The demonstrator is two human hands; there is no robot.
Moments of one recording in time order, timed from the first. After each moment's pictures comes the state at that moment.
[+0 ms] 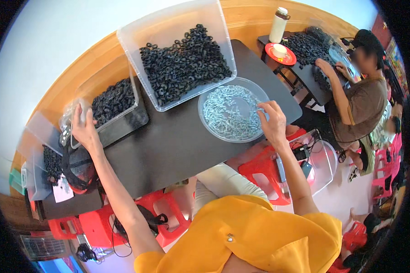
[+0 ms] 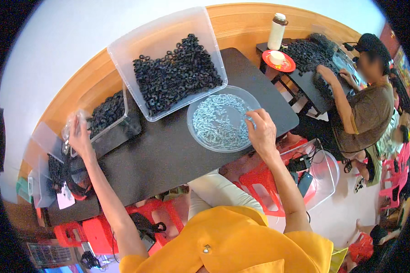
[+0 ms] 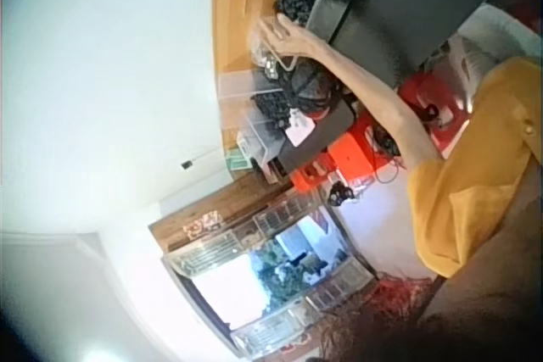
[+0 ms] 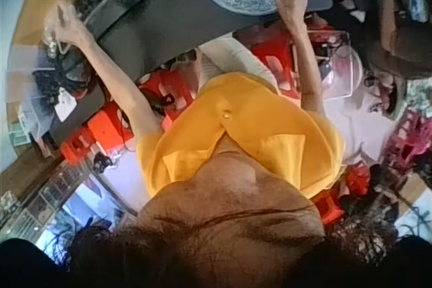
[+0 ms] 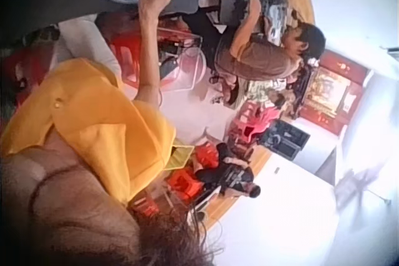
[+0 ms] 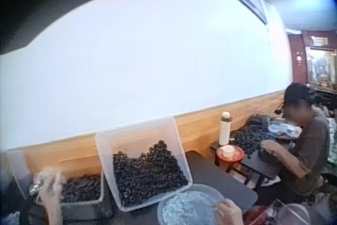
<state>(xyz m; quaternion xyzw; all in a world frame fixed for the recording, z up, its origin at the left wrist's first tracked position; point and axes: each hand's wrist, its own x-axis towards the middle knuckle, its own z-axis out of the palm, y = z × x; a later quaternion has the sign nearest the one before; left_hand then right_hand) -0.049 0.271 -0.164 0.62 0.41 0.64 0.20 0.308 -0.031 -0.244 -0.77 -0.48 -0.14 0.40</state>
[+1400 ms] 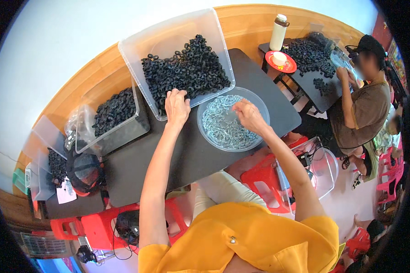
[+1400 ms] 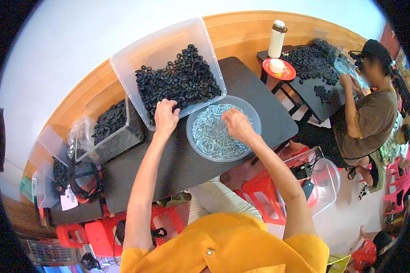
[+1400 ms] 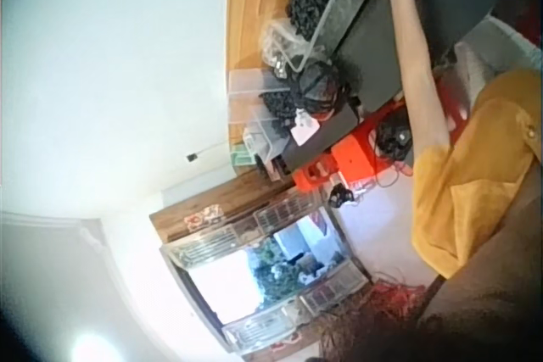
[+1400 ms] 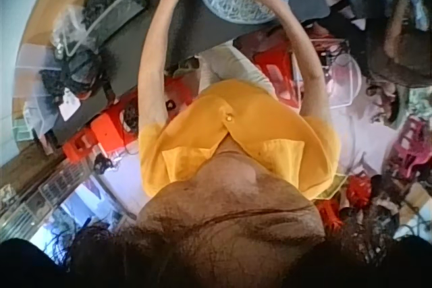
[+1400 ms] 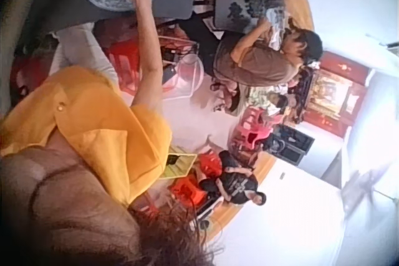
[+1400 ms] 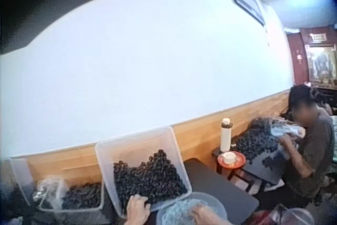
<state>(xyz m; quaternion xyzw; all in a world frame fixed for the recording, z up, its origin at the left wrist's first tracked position) 0.167 0.226 -0.251 0.88 0.30 0.36 0.07 0.338 0.032 -0.266 -0.73 -0.58 0.04 0.36</state>
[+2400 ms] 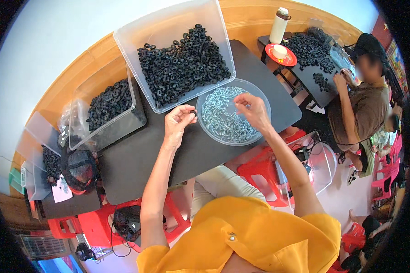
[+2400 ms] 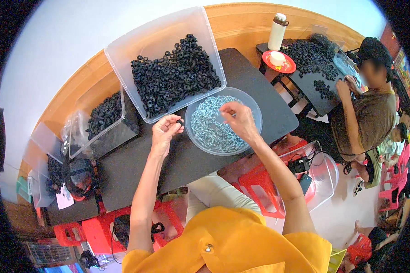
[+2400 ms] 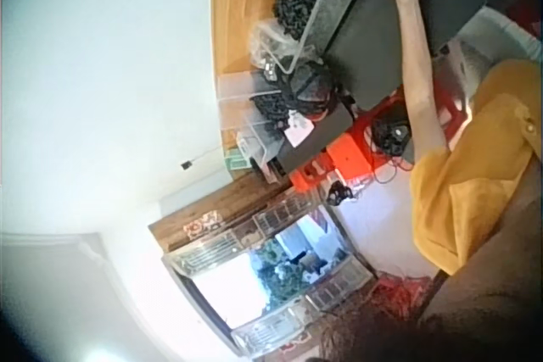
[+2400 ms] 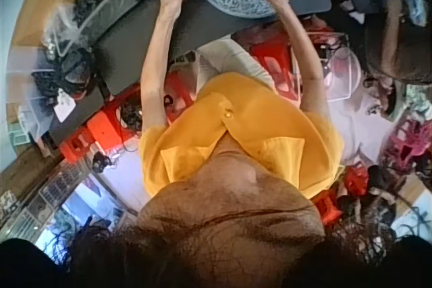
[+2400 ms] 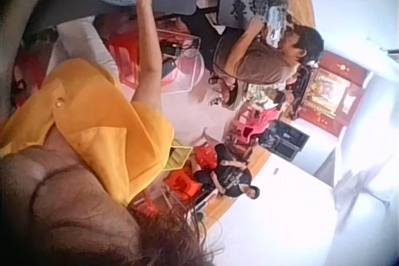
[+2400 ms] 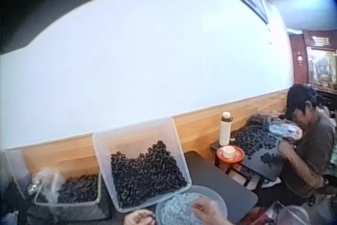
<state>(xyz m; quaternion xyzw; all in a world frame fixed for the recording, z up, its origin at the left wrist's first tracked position) 0.117 0.177 -0.277 0.56 0.18 0.32 0.74 0.323 0.025 -0.255 -0.68 -0.47 0.14 0.54</state>
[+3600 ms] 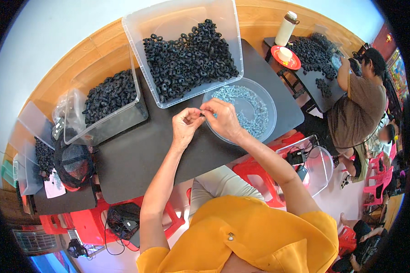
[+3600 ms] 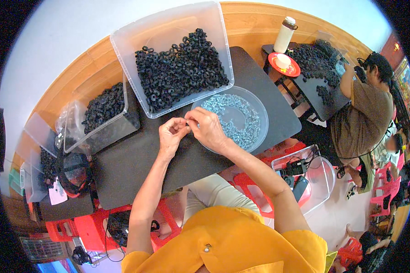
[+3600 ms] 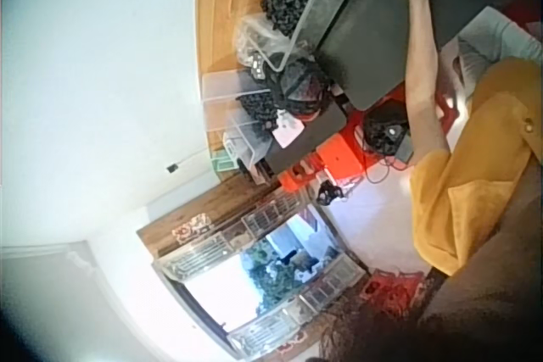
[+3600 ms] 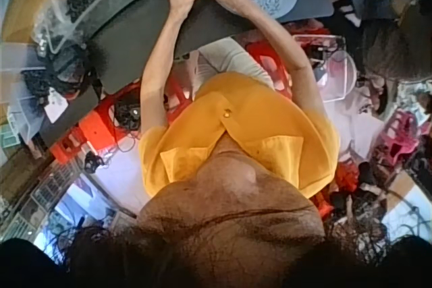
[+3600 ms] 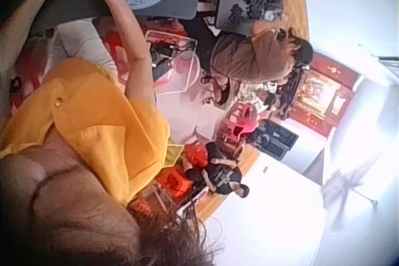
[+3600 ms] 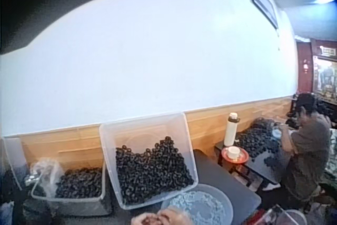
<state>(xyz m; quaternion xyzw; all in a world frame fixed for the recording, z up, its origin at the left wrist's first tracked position) 0.118 0.170 -0.303 0.62 0.20 0.38 0.66 0.238 0.087 -0.254 -0.61 -0.61 0.02 0.51</state>
